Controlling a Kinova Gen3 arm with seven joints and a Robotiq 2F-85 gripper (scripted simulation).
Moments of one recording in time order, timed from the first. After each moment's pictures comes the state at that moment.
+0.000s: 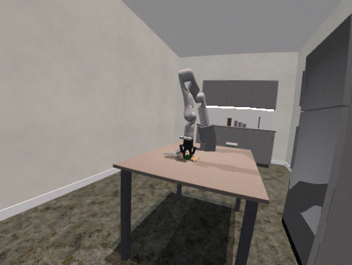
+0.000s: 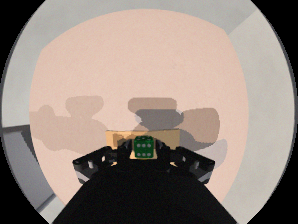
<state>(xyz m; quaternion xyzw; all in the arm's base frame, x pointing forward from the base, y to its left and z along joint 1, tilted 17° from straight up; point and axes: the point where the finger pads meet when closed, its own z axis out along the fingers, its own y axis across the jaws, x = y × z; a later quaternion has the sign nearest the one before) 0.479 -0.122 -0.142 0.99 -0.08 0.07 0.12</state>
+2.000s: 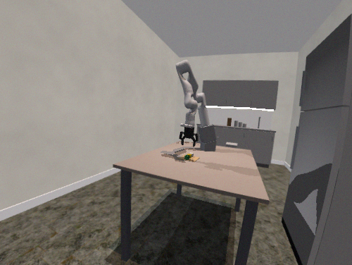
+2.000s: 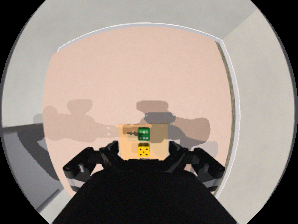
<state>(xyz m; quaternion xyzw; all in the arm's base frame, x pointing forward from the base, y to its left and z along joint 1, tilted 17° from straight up) 0.467 -0.098 -0.056 0.99 -0.08 0.07 0.12</state>
